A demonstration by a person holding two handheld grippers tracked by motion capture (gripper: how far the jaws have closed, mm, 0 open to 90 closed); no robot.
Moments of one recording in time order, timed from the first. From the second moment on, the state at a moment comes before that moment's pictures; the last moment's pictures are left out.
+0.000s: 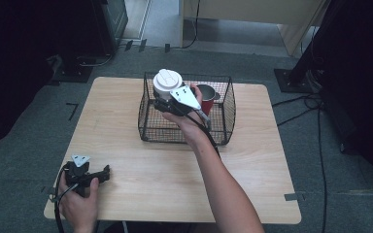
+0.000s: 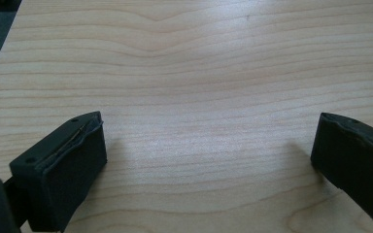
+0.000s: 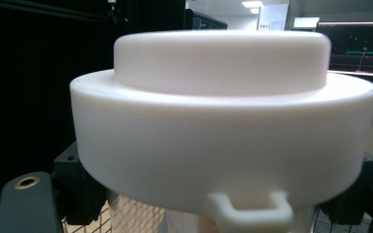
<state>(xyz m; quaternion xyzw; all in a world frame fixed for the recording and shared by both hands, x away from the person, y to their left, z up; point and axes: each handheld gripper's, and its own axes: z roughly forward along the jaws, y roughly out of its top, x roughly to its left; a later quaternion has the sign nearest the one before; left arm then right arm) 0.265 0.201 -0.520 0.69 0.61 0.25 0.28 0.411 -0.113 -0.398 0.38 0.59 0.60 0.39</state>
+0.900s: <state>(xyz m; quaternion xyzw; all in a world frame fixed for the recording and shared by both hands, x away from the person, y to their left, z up) 0.265 0.201 -0.520 0.69 0.61 0.25 0.28 0.451 -0.103 -0.431 0.41 0.61 0.56 0.38</state>
